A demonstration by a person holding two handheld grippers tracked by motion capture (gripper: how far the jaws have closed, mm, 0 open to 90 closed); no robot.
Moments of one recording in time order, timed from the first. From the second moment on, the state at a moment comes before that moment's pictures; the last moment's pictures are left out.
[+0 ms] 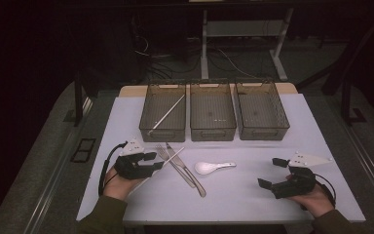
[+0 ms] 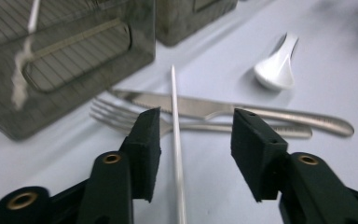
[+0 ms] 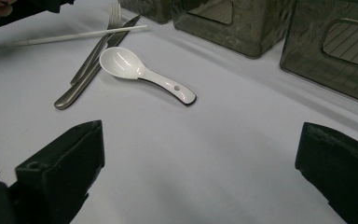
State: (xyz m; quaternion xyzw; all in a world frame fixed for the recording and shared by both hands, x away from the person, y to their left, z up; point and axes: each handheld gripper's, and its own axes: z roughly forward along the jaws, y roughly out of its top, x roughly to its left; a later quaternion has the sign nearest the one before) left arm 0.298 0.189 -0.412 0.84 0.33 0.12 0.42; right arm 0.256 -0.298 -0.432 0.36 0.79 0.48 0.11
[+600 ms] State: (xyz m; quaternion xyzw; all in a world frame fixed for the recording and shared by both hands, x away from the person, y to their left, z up) left arm 0.303 0.186 -0.429 0.87 0.33 0.09 0.34; right arm 0.256 -0.296 -0.432 0.36 0.79 0.48 0.11
